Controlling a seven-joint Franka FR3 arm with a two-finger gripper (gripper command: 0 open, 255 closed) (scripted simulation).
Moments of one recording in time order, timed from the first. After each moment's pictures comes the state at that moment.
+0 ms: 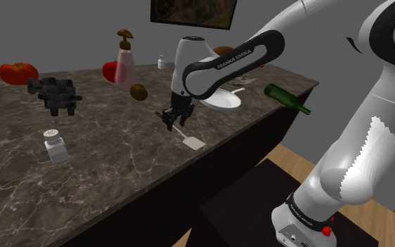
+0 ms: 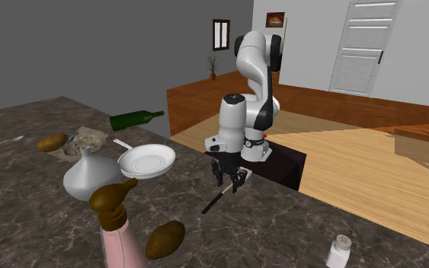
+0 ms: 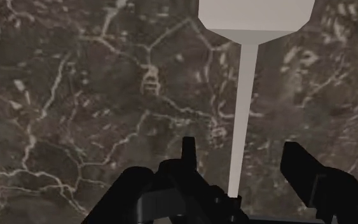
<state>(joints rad) 0.10 0.07 0.29 -2.23 -0.06 2.36 0.34</state>
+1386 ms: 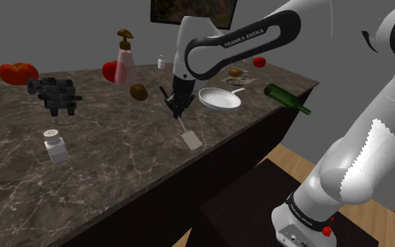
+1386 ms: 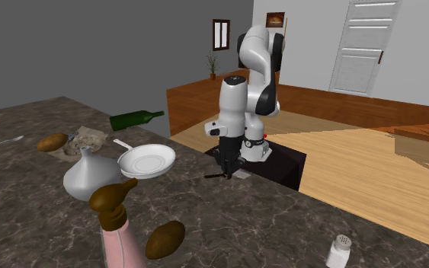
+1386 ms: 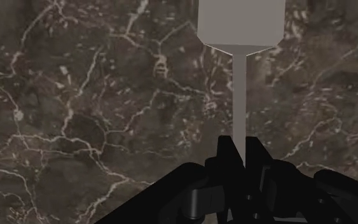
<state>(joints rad) 0.10 -0.01 0.29 -2.17 -0.02 2.22 0.32</state>
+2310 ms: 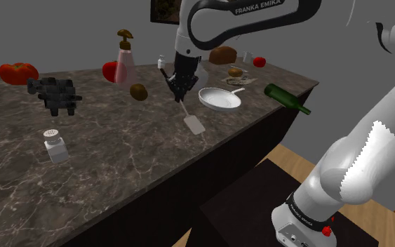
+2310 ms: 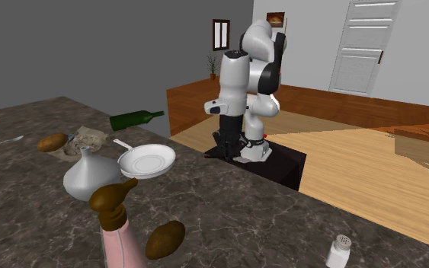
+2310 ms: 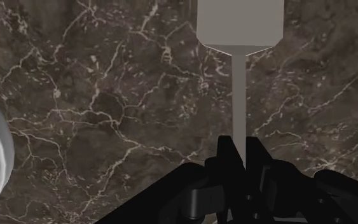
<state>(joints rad) 0.10 -0.07 0.29 -2.04 0.00 2.04 0.30</state>
